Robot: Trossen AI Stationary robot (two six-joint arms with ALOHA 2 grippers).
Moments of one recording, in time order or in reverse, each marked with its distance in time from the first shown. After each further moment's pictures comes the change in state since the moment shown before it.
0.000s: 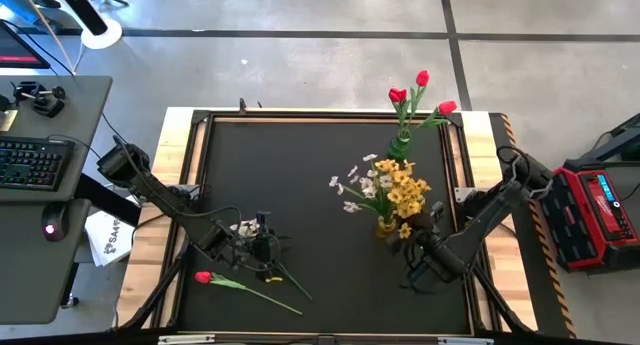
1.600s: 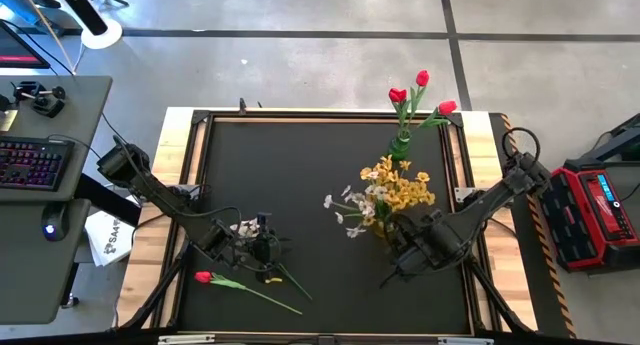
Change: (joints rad) left arm 0.000 0.000 0.000 -0.003 0.033 0.001; right arm -0.124 0.000 0.289 -0.028 -0.739 -0.316
